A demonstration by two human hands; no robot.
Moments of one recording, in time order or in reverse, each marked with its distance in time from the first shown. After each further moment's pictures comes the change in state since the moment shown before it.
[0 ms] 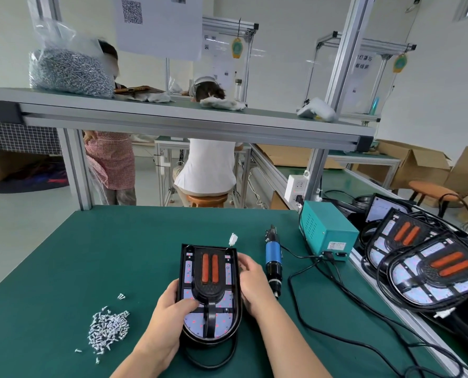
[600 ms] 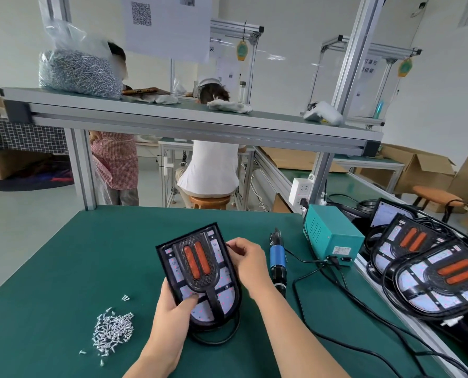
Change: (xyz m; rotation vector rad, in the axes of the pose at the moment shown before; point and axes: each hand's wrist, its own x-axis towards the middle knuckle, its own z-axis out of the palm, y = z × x) left_hand 0.013 -0.011 0.001 -0.082 0.116 0.192; right_hand 0.016 -0.030 0.014 -0.249 0.017 -0.369
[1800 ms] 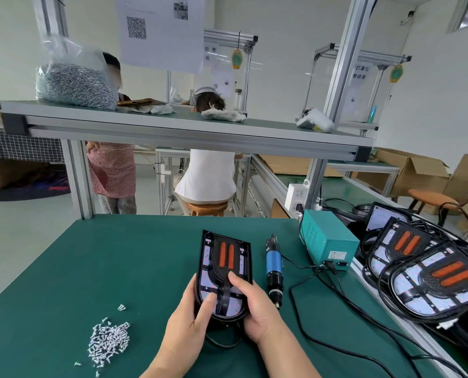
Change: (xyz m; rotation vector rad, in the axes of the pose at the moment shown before) left_hand -0.012 0.007 0.014 0.603 -0.146 0.105; right_hand -0.053 0.015 -0.012 0.807 -0.177 0.459
